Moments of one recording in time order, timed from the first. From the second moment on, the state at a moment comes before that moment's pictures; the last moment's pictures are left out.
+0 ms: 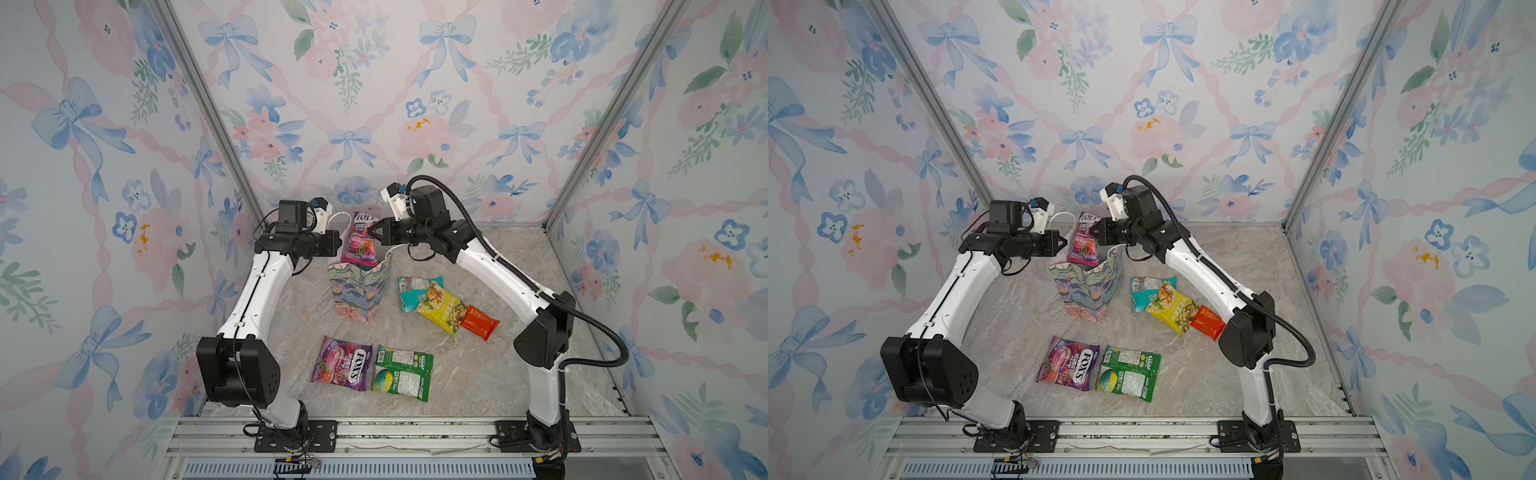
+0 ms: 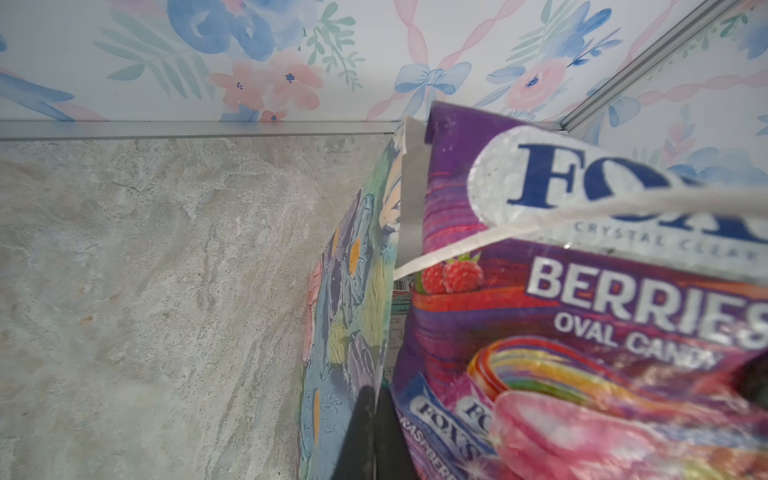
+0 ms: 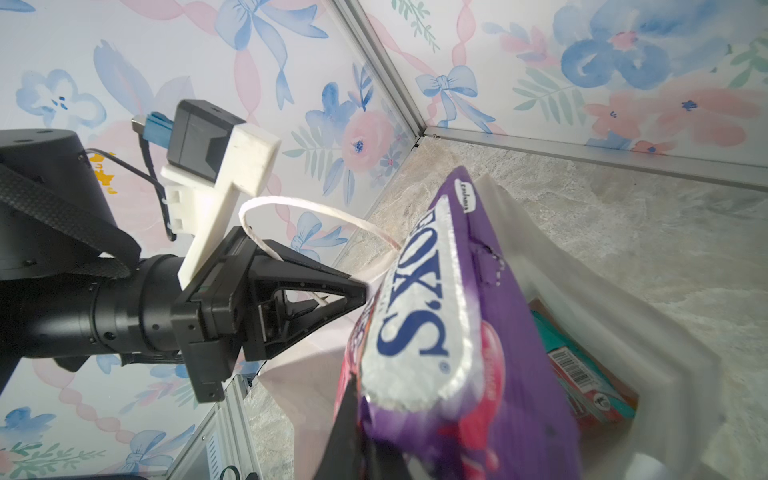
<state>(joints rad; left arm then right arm) -0.06 1.57 1.53 -0.71 0.42 -0.07 0.69 2.03 2.12 -0.50 -0.42 0.48</state>
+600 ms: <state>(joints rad) -0.06 1.57 1.53 -0.71 0.42 -0.07 0.60 1.87 2.04 -0.50 -0.35 0.44</state>
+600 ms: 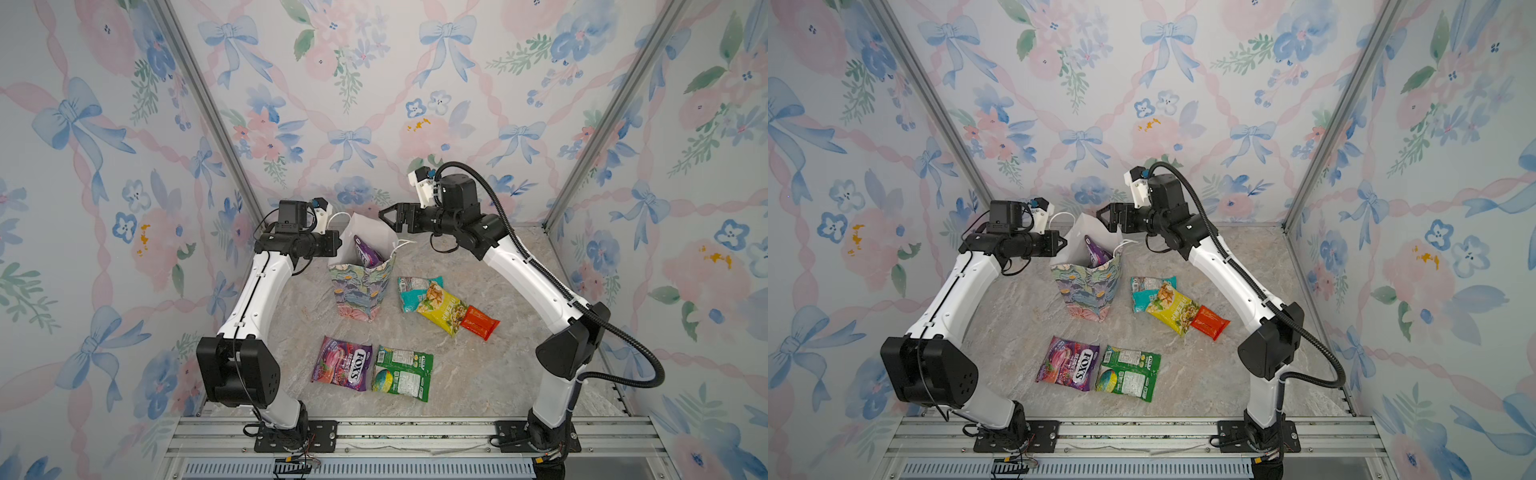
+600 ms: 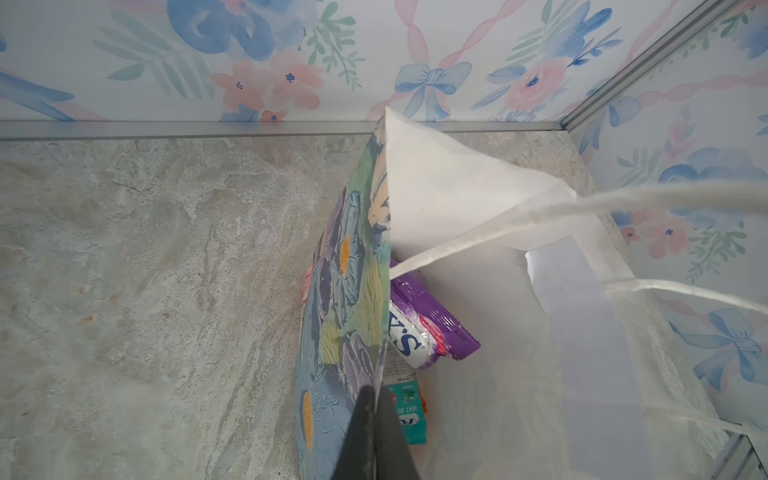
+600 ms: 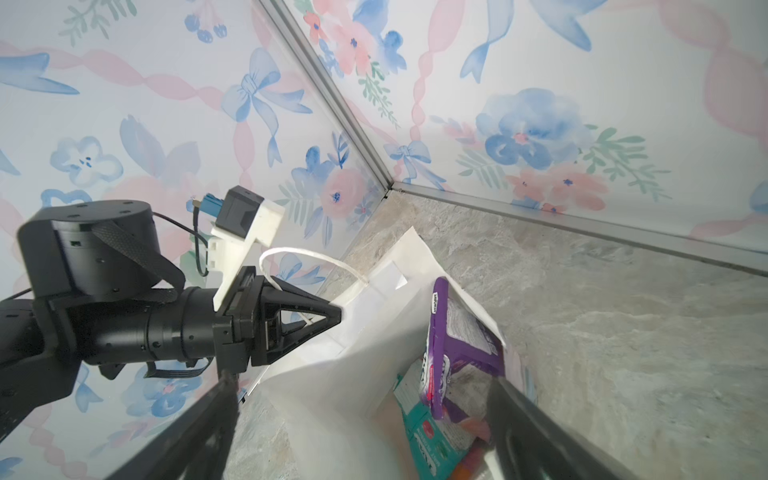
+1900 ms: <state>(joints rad) -0.06 1.57 1.53 -0.71 0.42 -0.07 0.95 1.32 0.89 -0.71 -0.12 0.40</state>
